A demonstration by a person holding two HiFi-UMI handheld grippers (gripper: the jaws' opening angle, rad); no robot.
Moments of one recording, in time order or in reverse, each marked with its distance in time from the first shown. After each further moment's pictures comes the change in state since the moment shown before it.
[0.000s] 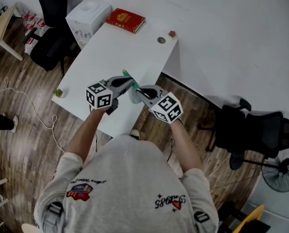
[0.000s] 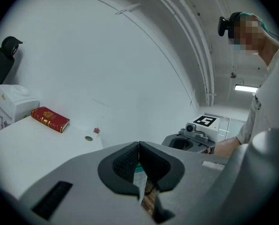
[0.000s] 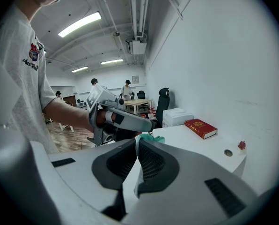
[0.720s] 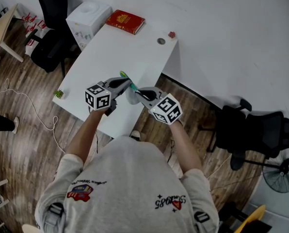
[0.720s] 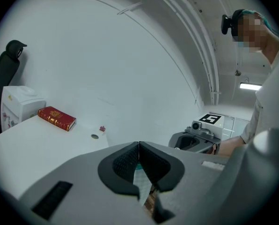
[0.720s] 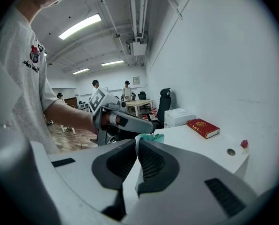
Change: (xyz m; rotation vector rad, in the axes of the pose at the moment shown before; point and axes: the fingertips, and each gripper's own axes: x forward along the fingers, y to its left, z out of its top) left arm -0.009 0.012 -0.006 -0.008 0.016 0.057; right arm -0.001 0.007 0.002 0.012 -0.010 0.021
